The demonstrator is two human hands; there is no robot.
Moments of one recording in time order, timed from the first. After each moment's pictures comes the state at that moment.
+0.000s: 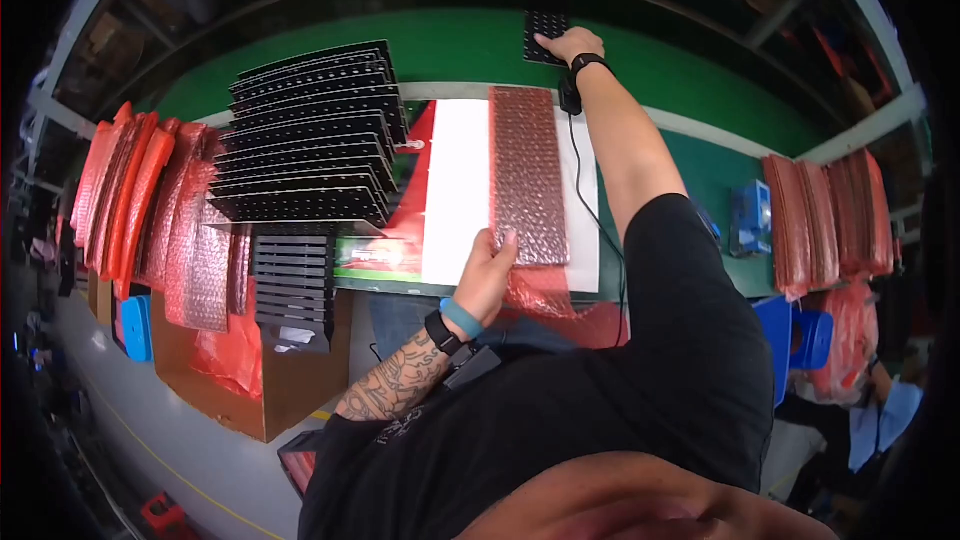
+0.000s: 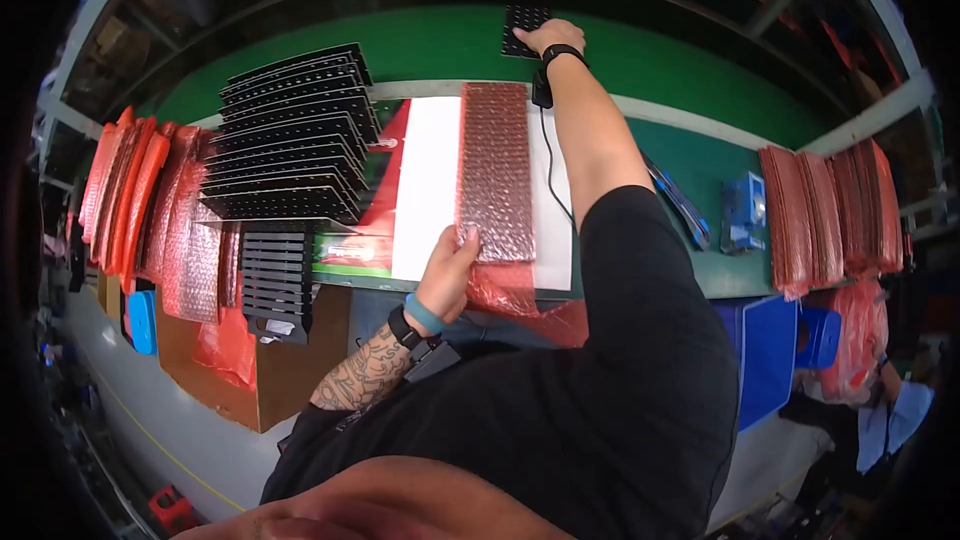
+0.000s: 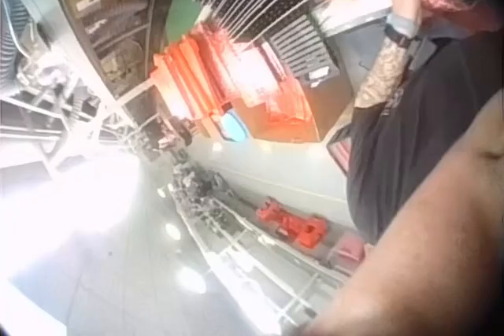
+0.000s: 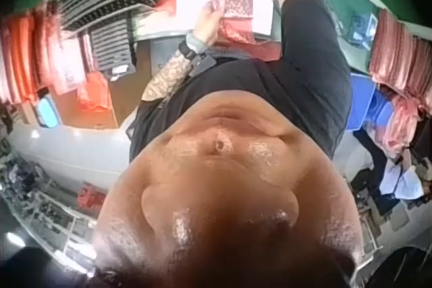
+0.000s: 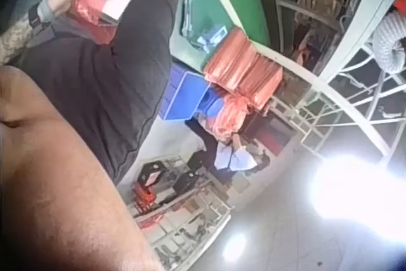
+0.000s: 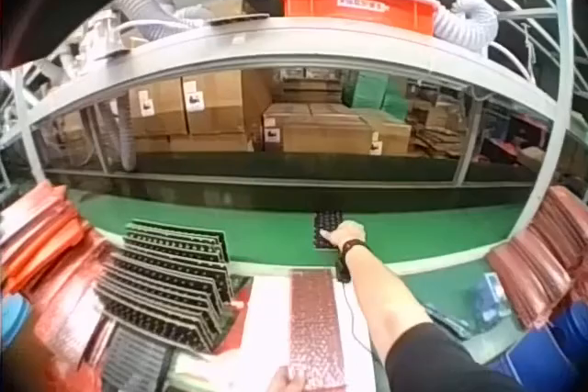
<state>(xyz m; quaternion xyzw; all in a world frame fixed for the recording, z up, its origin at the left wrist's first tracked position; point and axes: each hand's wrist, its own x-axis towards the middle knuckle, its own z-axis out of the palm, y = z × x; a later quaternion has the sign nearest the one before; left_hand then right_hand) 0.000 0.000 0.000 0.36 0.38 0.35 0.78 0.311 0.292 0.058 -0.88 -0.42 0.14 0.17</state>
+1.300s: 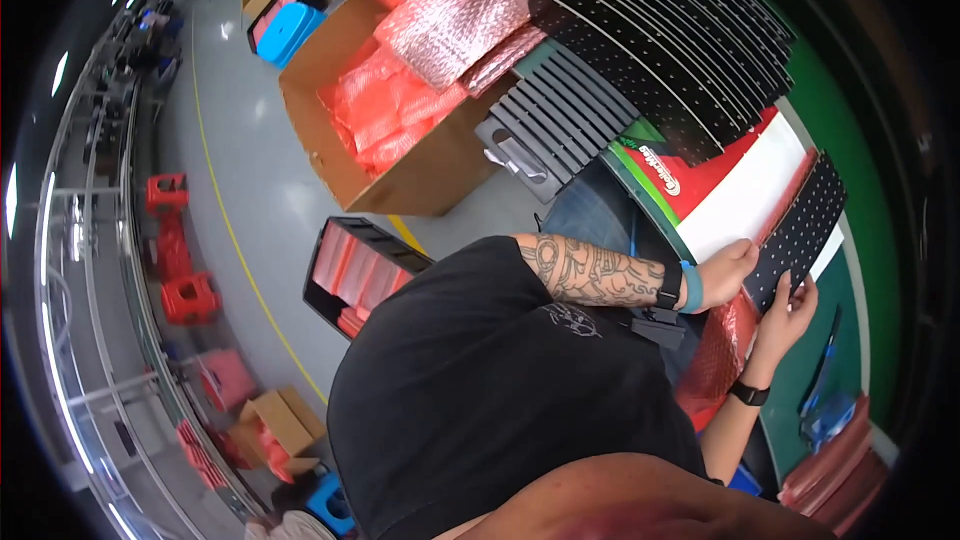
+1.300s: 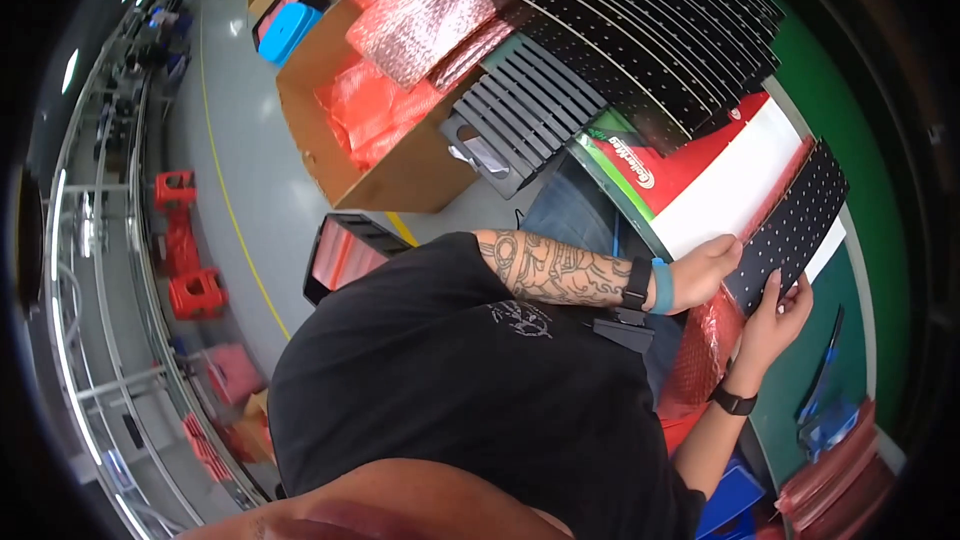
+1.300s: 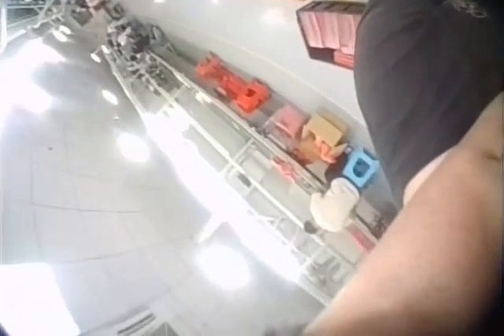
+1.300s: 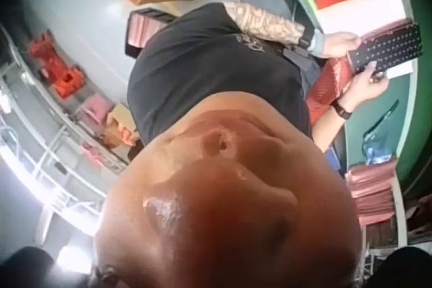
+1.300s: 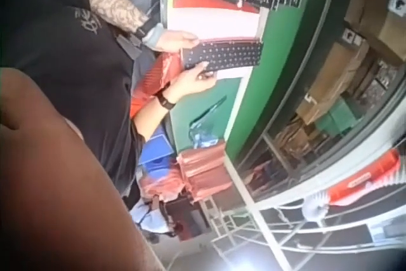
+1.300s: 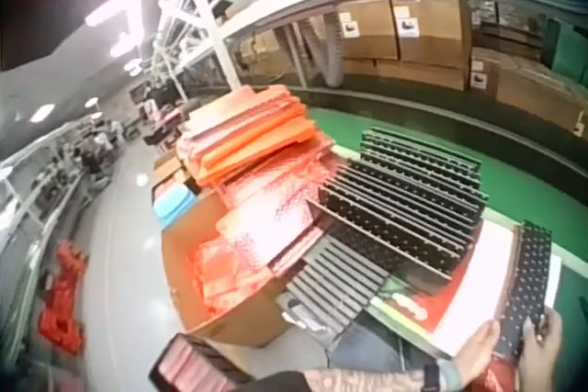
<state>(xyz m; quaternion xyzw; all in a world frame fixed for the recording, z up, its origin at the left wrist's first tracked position) 0.022 -0.002 -0.031 0.31 0.34 0.46 0.76 0.179 -0.022 0.013 -0.73 -0.52 0.16 0.42</state>
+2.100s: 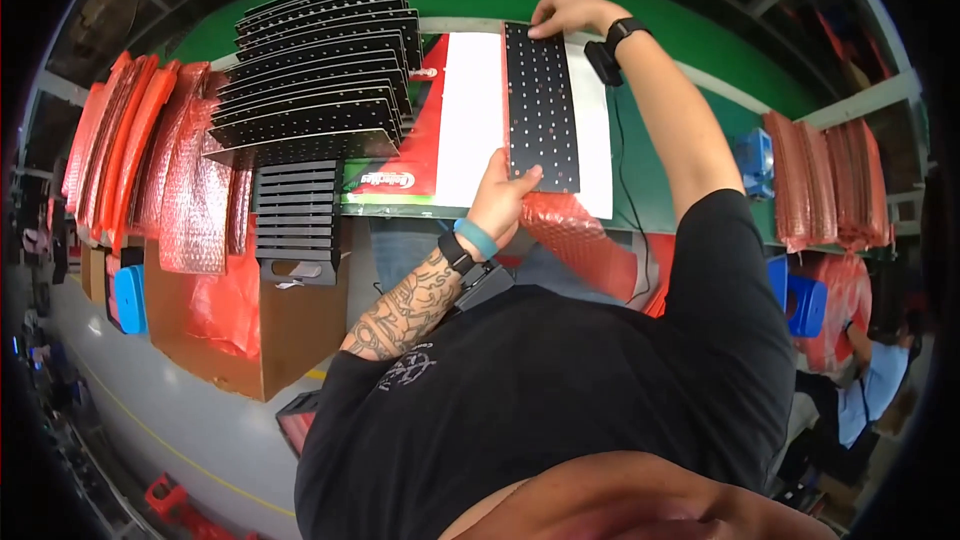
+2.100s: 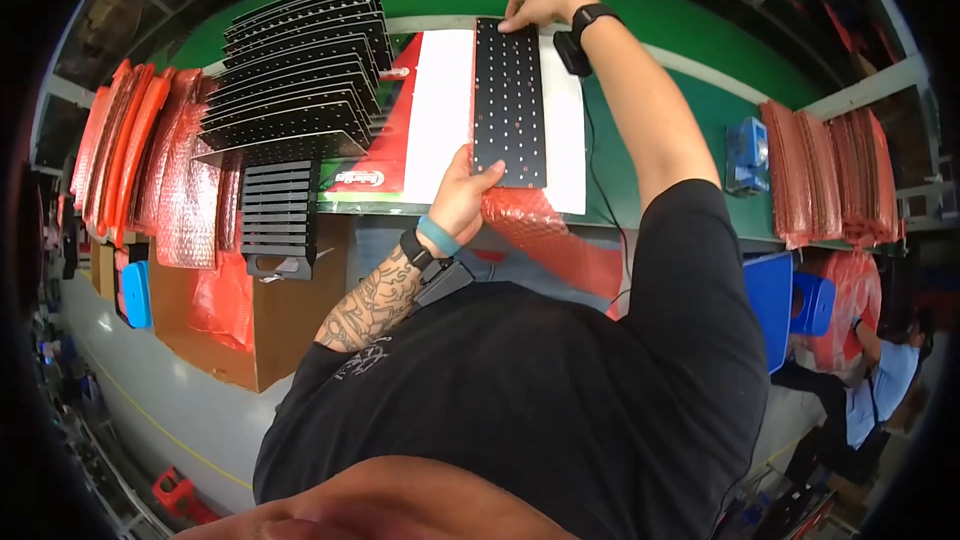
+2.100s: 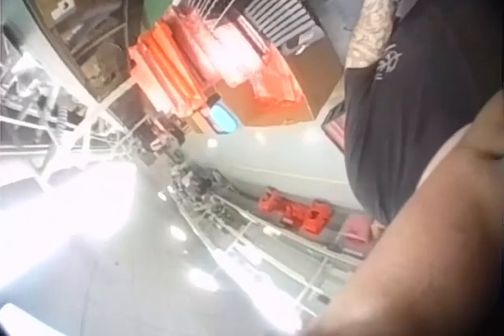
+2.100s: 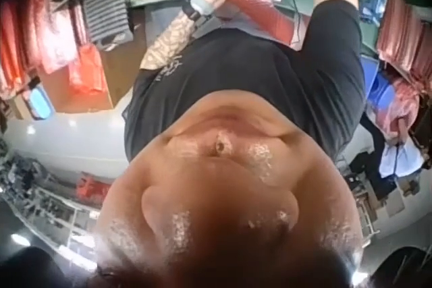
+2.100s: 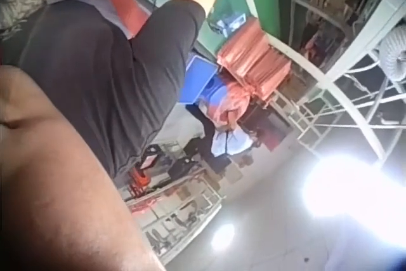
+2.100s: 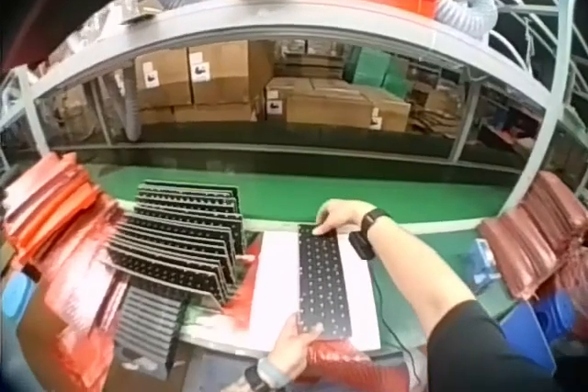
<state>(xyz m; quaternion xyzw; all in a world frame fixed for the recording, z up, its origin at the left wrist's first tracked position) -0.005 0.004 0.000 0.31 0.26 0.38 0.83 0.269 0.219 0.095 -0.65 -0.67 0.34 0.05</state>
